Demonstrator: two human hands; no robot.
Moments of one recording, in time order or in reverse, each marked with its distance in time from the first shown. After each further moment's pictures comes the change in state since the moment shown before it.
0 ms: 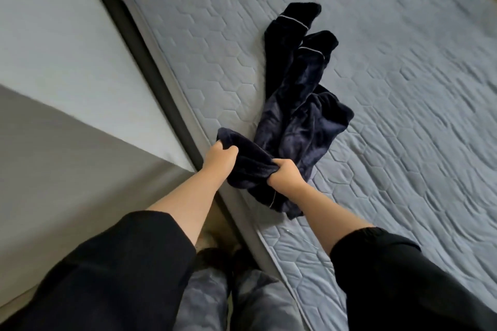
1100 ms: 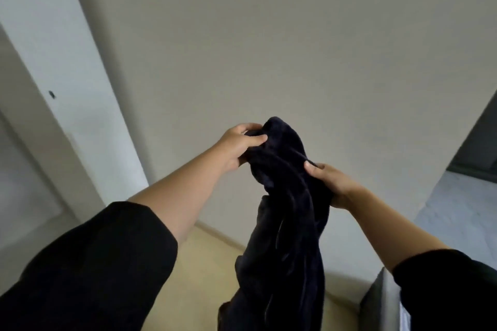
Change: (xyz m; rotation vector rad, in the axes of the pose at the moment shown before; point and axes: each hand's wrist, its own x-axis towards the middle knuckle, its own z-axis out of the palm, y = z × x) left_hand -0.684 -0.247 -0.372 -0.870 0.724 0.498; right_hand -0.539 -0.316 0.232 0.011 -1.094 -0.491
